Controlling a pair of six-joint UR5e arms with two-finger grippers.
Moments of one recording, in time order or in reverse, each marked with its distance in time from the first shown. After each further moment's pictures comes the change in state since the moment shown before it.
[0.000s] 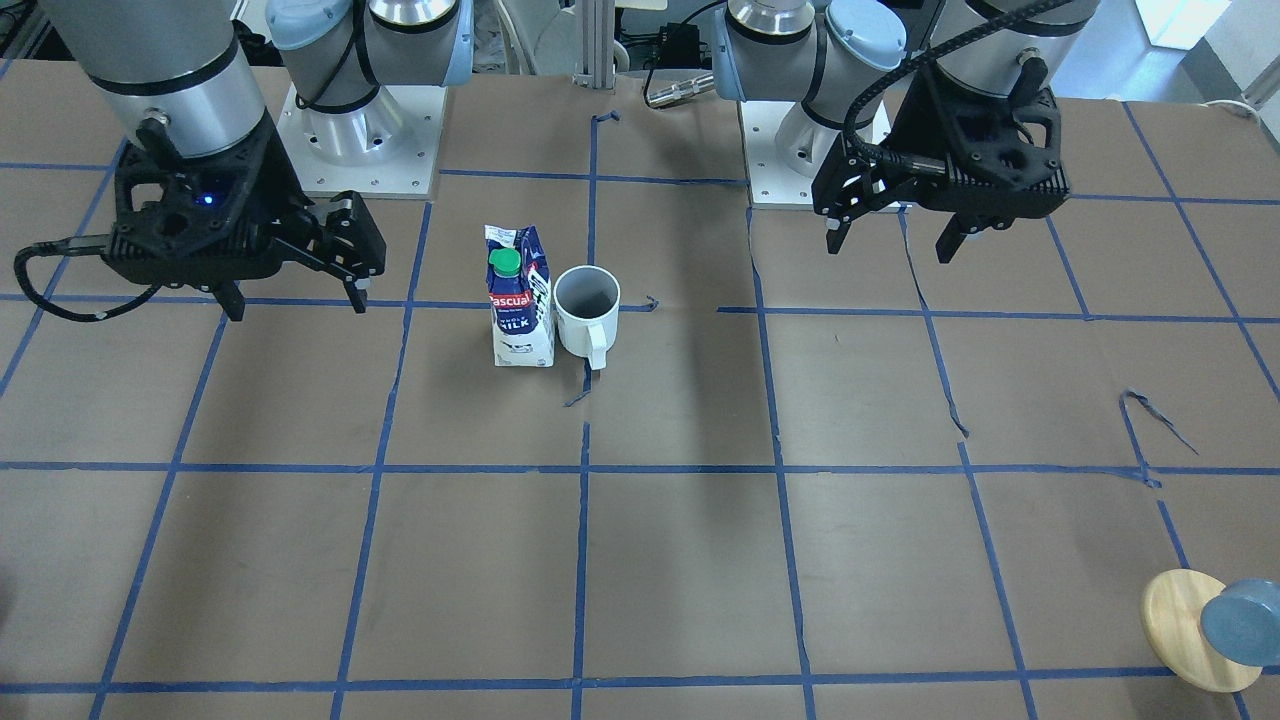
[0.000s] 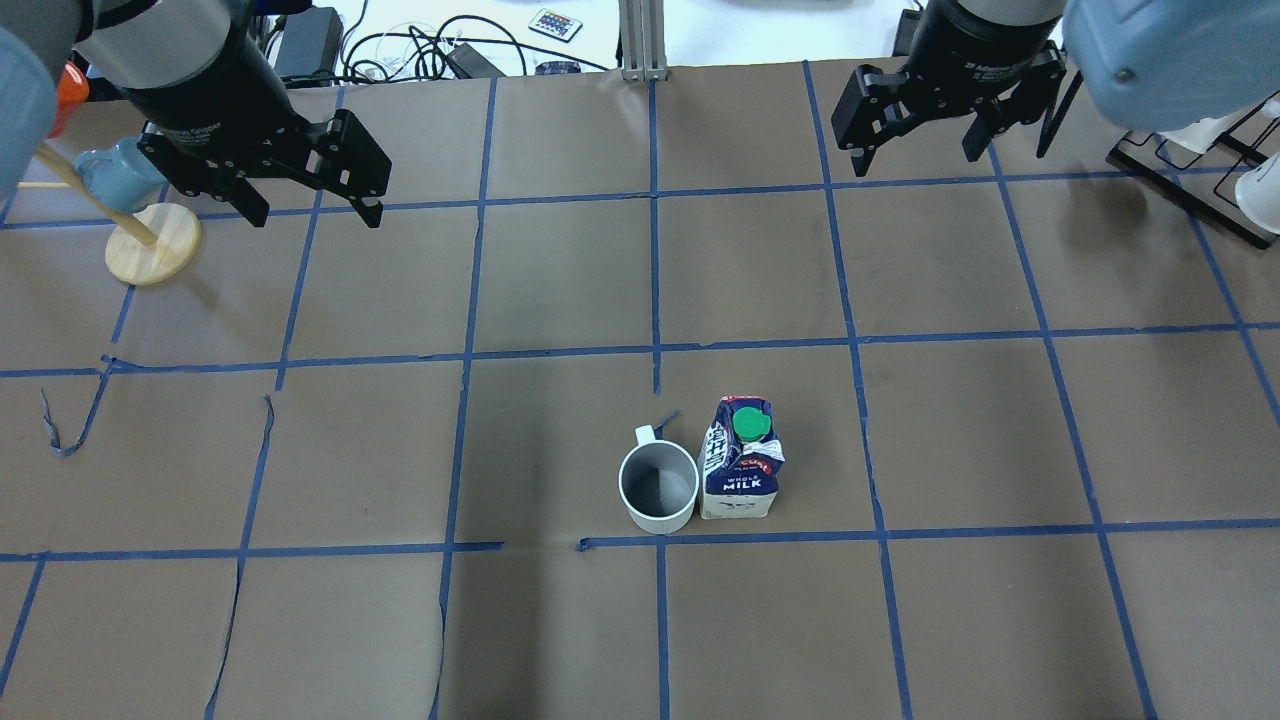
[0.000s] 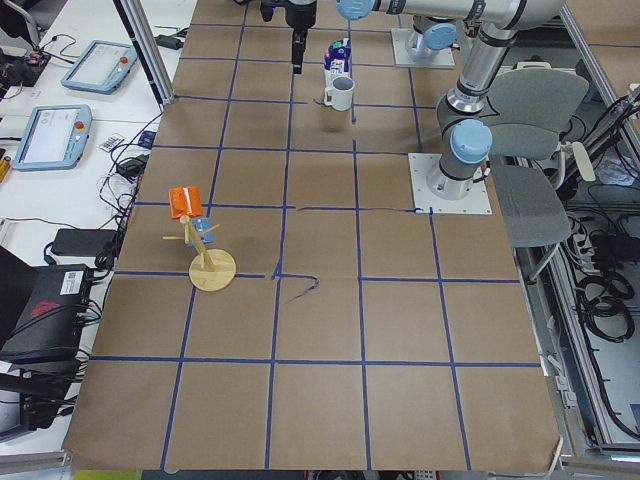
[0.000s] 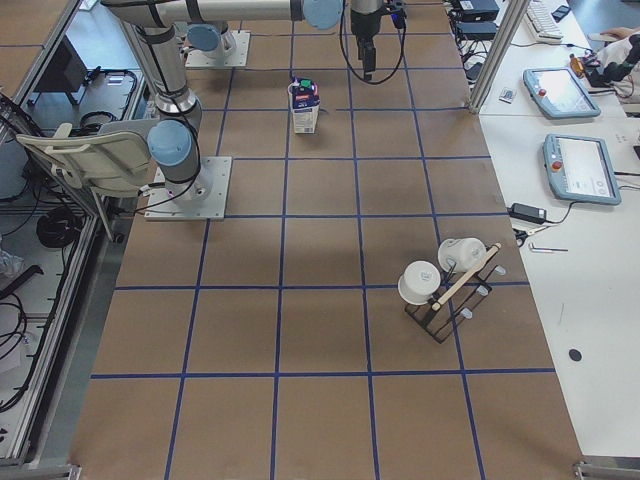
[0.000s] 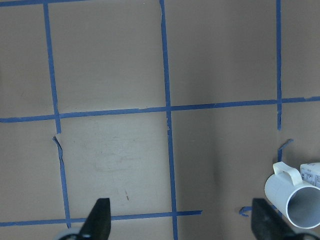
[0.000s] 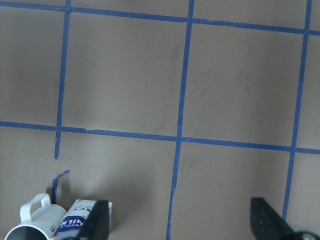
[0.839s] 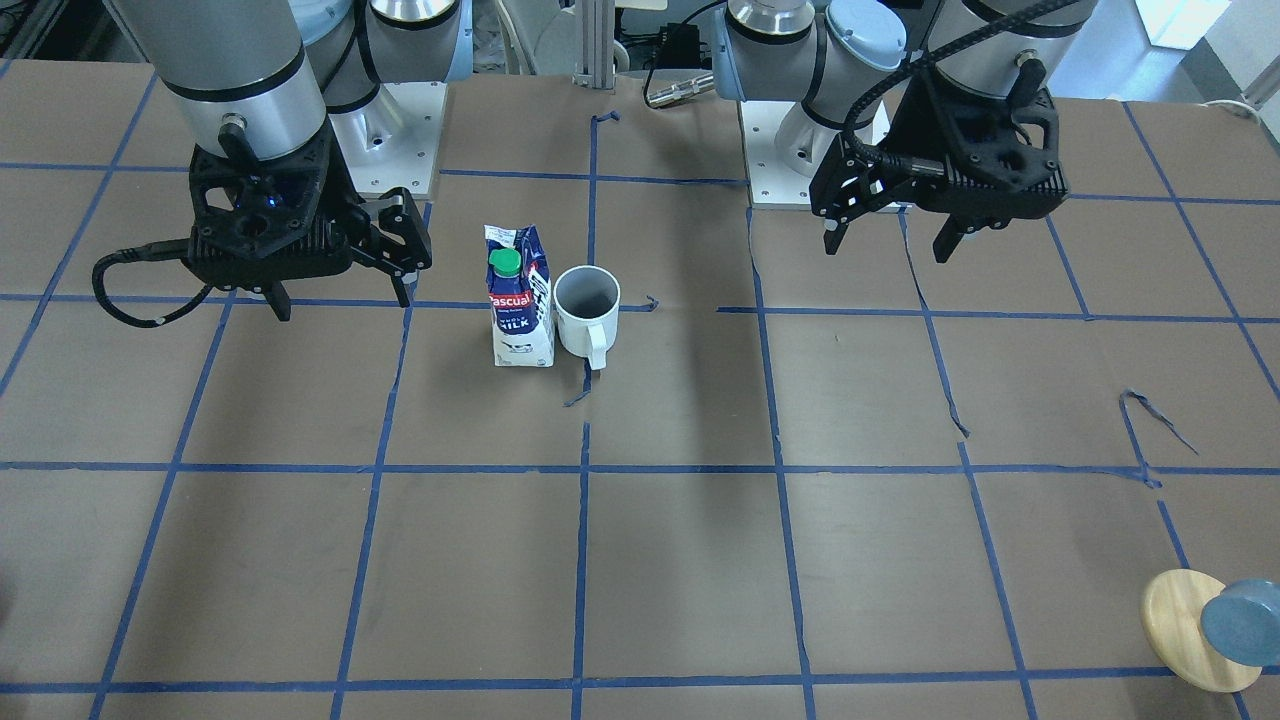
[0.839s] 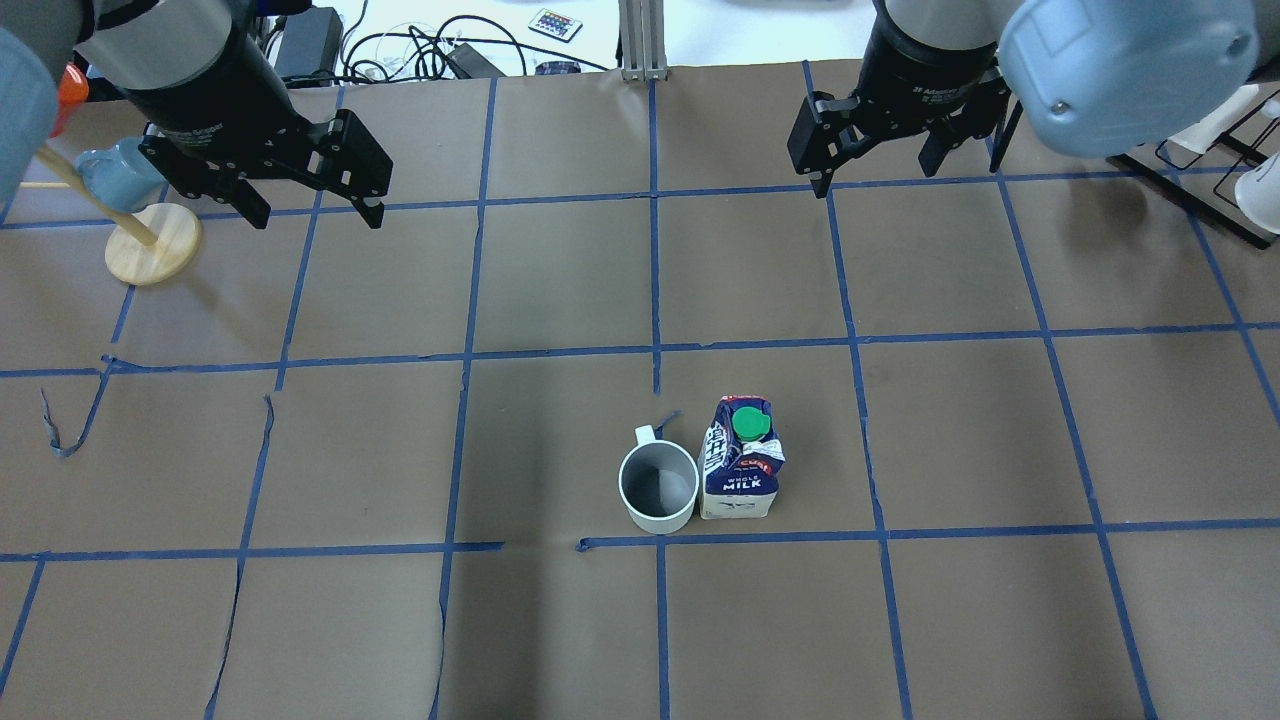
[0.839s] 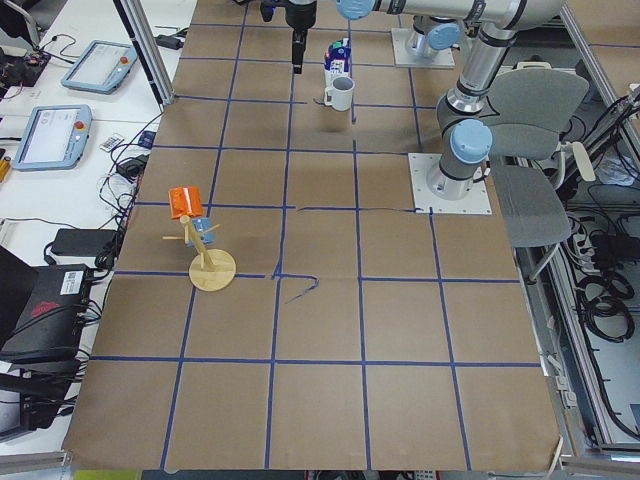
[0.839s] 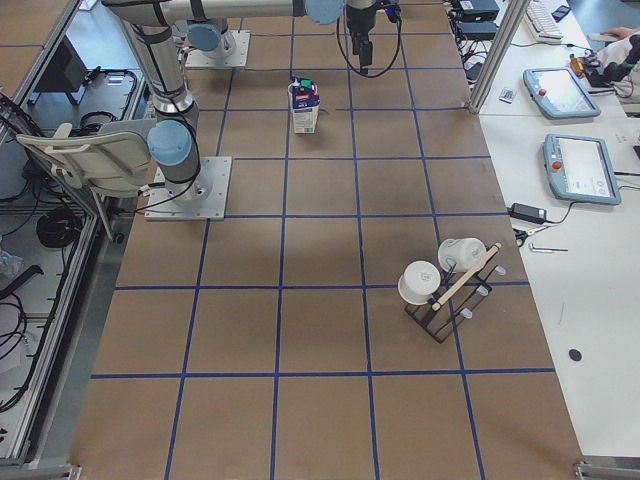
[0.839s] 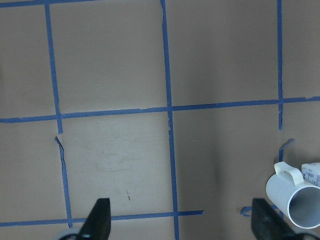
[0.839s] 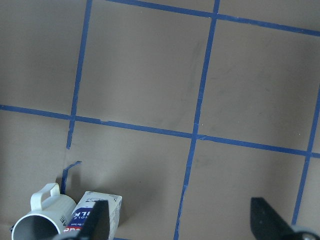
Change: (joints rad) left arm -0.007 -0.001 -0.007 -0.001 -0.002 -0.044; right arm 0.037 0.007 0.008 -0.003 -0.001 -0.007
